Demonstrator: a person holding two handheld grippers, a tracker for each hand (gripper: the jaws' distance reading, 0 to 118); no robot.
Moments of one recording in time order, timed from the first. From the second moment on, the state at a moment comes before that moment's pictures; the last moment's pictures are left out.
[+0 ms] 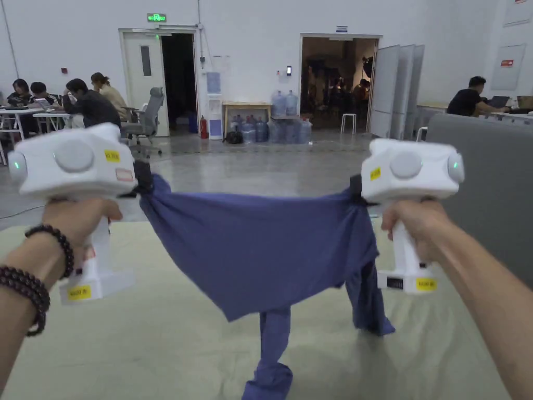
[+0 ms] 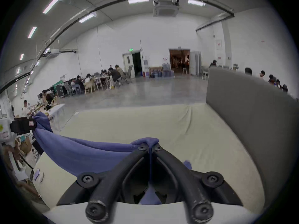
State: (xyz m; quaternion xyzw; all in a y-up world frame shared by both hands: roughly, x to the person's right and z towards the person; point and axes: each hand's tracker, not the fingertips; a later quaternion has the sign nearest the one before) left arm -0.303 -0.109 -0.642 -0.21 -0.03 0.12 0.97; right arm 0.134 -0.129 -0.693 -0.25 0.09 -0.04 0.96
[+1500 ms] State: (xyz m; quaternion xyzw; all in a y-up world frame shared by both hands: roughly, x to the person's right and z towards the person) left arm -0.319 -0.377 -0.389 -0.39 0.00 0.15 0.91; right arm 0.134 -0.364 -0.366 -0.33 0.08 -0.01 0.94
